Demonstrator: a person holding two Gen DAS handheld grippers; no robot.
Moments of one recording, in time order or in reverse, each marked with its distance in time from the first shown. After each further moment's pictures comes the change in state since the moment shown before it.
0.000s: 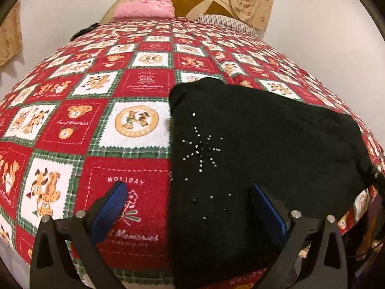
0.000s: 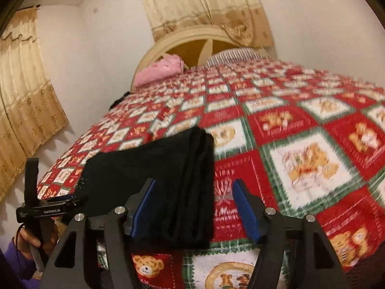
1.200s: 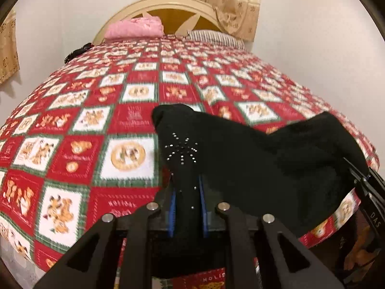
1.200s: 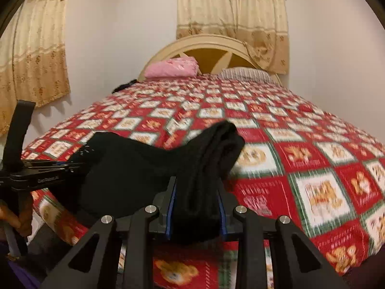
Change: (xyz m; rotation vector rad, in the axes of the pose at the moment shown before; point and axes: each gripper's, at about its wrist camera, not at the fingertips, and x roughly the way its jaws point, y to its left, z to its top) left arm -0.041 -0.016 0.030 0.053 -0.102 -0.035; right arm -0.008 0.083 0.003 -0.278 -0.063 -0.082
